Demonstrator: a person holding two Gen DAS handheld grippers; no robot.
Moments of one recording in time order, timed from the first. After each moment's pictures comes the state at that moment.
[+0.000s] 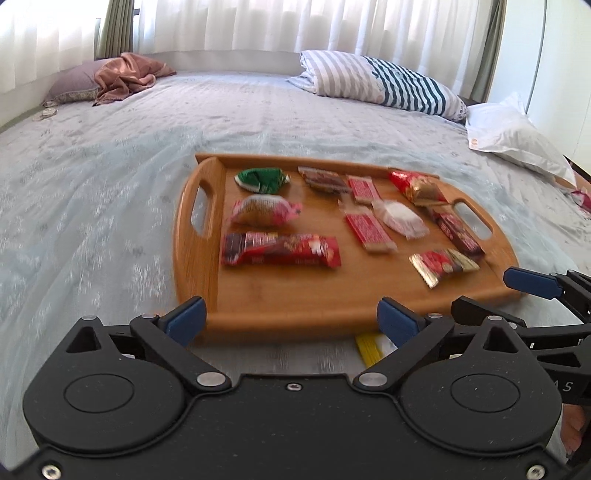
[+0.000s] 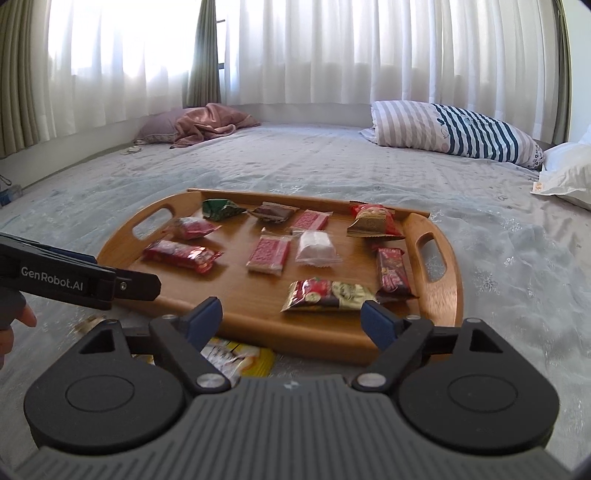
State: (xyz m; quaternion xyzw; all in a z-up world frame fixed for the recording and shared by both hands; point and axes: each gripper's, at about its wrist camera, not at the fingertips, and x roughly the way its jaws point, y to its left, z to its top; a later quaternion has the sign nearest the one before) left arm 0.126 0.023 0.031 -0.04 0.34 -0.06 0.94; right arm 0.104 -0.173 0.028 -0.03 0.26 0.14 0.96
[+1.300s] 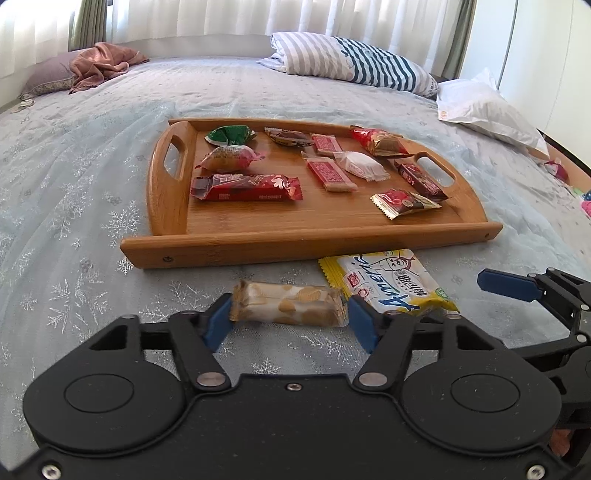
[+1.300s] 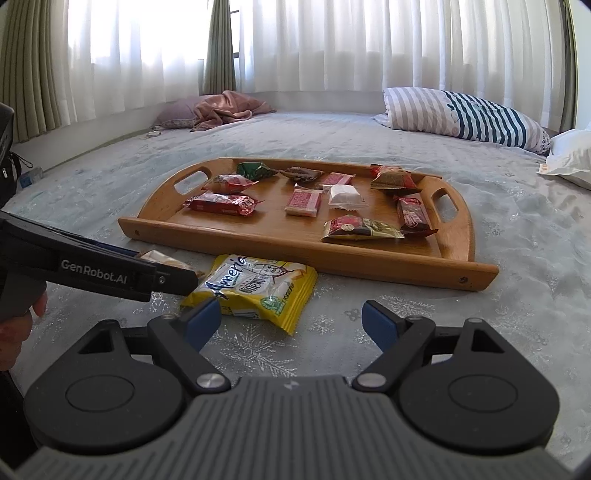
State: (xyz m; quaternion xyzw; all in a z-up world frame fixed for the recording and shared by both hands) left arm 0.084 0.013 0.013 -0.03 0.37 -0.10 0.92; right arm 0.054 -0.166 0.005 -0.03 0.28 0.16 0.95
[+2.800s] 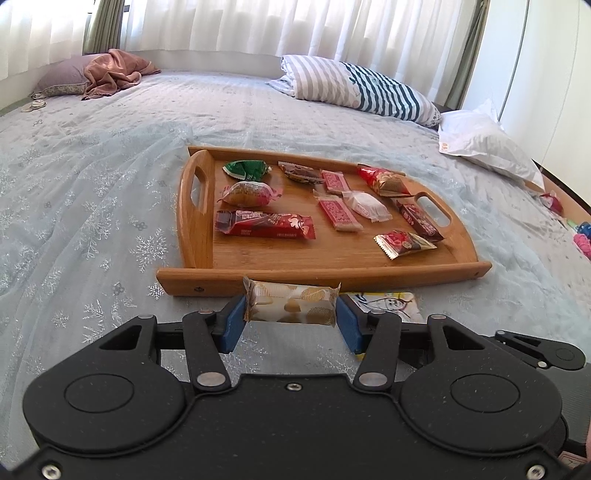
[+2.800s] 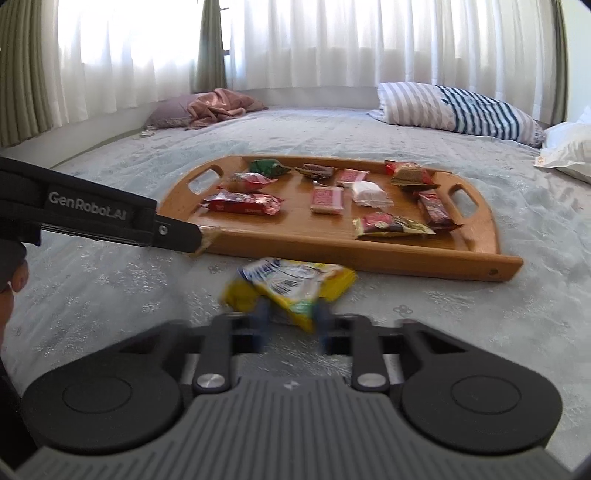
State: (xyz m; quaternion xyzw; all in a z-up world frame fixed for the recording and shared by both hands) left arm 0.073 0.038 0.045 -0.06 0.34 -0.10 0.93; right arm 0.049 -0.130 0.007 -0.02 0.29 0.13 0.95
